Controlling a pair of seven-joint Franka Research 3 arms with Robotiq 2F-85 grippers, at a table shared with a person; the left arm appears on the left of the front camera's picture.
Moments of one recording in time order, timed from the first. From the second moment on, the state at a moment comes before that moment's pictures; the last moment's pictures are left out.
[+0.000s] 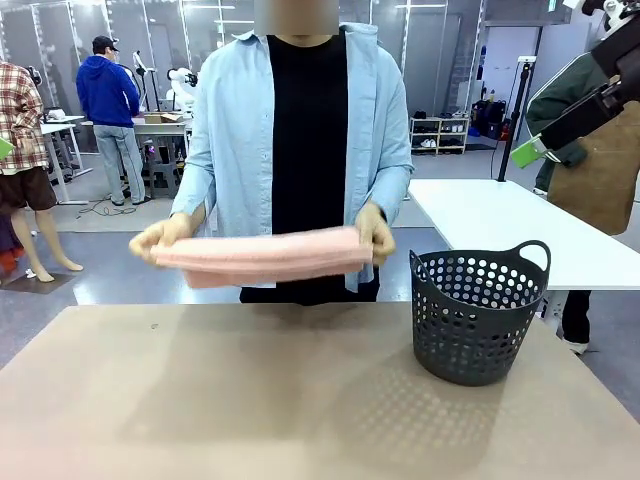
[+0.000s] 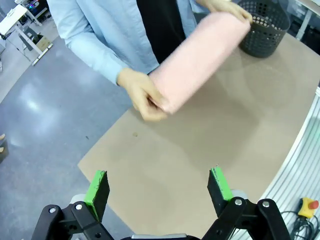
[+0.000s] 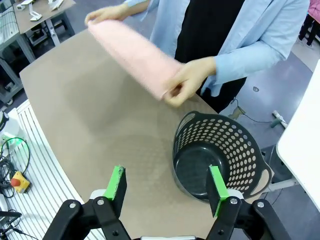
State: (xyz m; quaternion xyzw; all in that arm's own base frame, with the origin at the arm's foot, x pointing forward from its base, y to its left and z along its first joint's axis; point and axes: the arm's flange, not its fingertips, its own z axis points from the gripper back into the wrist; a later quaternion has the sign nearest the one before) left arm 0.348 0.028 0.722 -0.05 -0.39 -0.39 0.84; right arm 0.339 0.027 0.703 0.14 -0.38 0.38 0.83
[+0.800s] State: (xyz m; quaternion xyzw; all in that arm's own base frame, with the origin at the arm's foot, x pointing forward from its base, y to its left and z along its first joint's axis) left arm 0.348 0.028 0.722 -0.05 -0.39 -0.39 0.84; right arm 0.339 0.027 0.703 0.14 -0.38 0.38 0.83
